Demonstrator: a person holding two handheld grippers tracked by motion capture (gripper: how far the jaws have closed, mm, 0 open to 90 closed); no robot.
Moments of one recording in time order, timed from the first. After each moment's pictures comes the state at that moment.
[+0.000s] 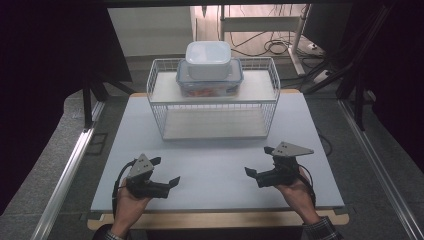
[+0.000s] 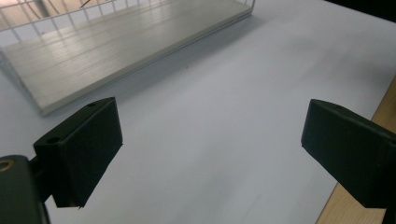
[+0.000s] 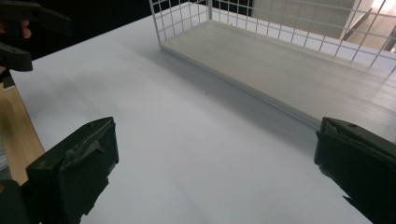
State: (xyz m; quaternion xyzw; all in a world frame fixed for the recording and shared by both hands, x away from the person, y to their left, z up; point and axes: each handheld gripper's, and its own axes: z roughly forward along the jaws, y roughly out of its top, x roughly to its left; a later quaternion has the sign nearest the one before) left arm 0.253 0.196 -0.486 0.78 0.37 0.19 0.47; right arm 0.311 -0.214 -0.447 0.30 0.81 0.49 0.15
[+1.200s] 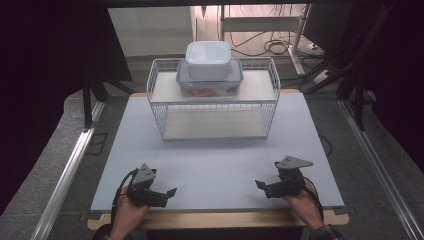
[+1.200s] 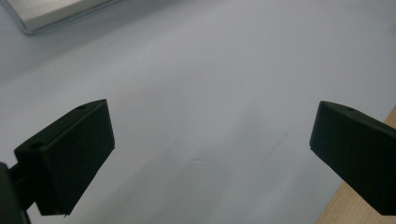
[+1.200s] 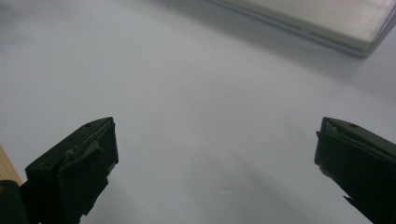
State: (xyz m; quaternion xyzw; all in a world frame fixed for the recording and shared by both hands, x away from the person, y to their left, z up) left arm 0.252 0.200 -0.527 0.80 0.41 0.16 0.41; right arm 0.310 -0.246 -0.506 0.35 0.83 0.41 0.15
